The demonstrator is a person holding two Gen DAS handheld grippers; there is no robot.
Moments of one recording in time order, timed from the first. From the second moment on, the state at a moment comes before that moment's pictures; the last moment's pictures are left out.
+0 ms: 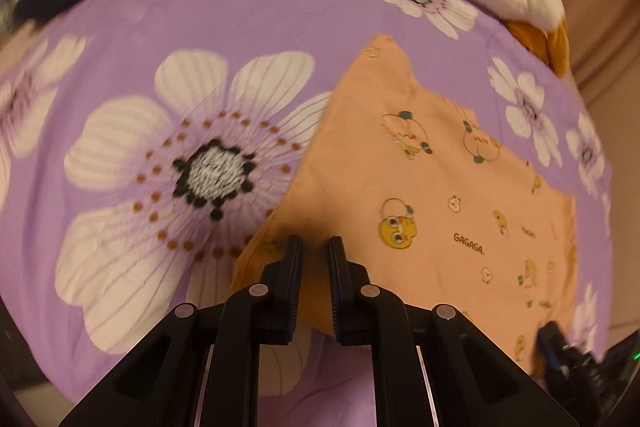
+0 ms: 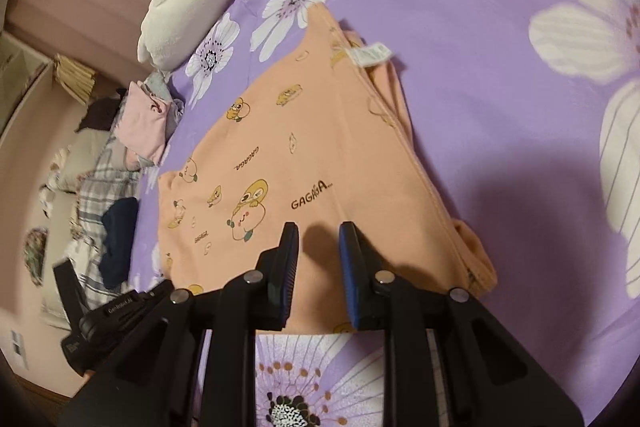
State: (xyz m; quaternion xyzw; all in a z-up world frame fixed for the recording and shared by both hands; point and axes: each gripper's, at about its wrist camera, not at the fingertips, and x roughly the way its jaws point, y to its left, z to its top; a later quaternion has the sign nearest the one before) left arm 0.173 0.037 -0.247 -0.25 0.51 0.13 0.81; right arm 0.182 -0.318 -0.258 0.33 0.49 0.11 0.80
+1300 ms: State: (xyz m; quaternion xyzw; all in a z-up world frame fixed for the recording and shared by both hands) left arm 0.215 0.116 -0.275 -0.37 0.52 -0.10 0.76; right arm 0.180 -0.247 -0.248 0.21 0.48 0.08 0.85
